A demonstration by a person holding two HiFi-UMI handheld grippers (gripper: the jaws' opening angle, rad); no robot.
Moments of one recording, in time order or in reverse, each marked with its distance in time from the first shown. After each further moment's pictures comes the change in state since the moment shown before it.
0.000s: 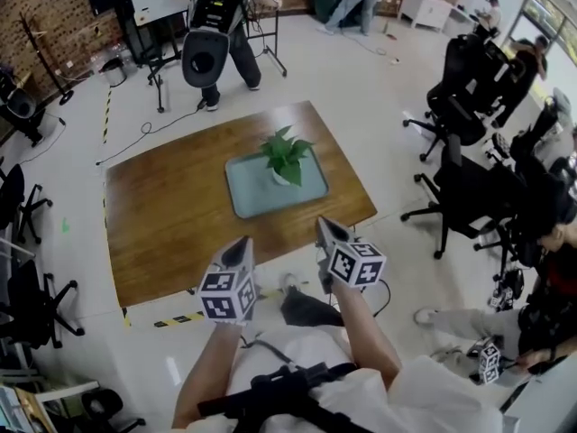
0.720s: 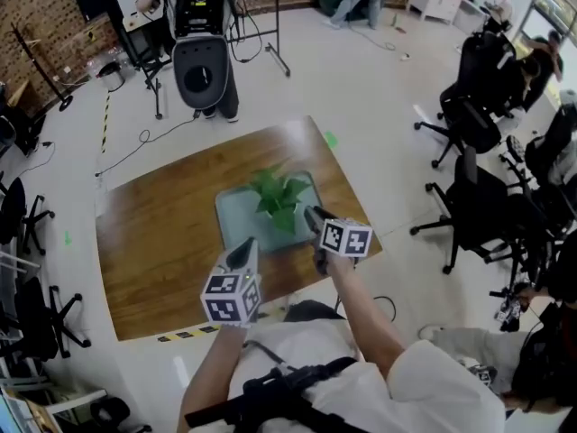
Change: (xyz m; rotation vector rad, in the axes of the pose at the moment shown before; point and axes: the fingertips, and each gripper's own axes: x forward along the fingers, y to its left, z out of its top) left arm 0.147 0.006 0.058 -0.006 0.049 0.024; right arm 0.178 -0.124 0.039 0.145 0.175 -0.011
